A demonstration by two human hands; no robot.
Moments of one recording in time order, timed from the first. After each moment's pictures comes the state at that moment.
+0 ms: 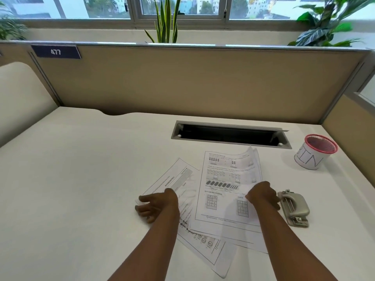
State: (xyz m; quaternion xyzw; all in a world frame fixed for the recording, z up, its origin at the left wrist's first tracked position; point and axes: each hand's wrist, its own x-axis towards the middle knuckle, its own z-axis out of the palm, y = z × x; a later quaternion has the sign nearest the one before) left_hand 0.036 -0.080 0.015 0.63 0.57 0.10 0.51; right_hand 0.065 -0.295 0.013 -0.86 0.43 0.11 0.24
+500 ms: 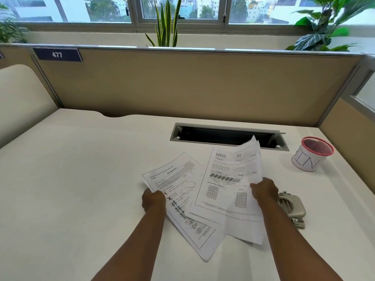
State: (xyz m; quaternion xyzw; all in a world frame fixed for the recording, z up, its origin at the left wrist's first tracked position) left_hand 0.041 -0.046 -0.004 0.67 0.45 0.05 0.59; right_hand 0.061 -0.312 0.028 -0.85 0.36 0.02 0.38
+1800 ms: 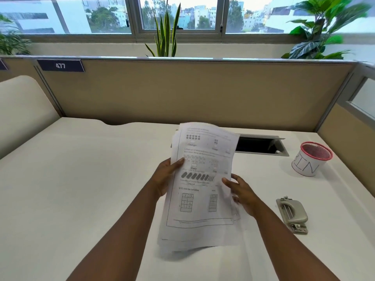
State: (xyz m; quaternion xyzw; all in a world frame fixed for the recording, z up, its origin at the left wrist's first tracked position) left_hand 0.072 -0.041 0.080 0.61 0.05 -0.14 0.78; right_hand 0.061 -0.280 0.025 -0.70 0.12 0.17 0.68
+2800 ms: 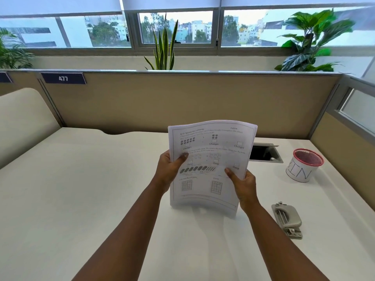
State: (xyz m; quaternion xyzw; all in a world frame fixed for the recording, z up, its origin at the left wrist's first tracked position) left_hand 0.068 -0.063 0.121 0.68 -0.05 0.03 0.73; right_hand 0.060 -0.267 0.061 -0.64 0.09 -0.11 0.76
